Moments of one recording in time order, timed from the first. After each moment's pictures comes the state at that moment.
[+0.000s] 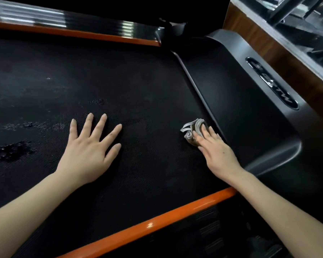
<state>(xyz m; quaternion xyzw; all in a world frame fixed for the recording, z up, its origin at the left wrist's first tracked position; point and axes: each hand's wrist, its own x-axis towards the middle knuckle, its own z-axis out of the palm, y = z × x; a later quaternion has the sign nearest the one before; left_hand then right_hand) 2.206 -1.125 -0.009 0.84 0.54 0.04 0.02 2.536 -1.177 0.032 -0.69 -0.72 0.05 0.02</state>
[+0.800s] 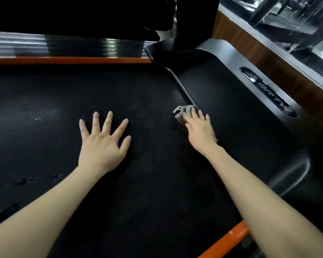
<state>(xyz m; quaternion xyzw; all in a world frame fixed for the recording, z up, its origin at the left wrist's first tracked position) 2.240 -1.015 -0.002 0.82 0.56 0.04 0.05 2.513 -1.039 0.035 -0.79 -0.62 -0.01 0.01</state>
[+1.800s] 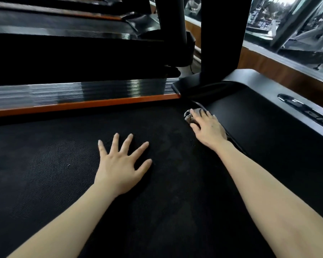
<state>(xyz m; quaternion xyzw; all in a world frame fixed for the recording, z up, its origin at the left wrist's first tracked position) 2.219 -0.937 0.001 0.84 0.55 0.01 0.04 2.514 -0.883 0.012 -0.75 -0.66 -0.06 0.07</state>
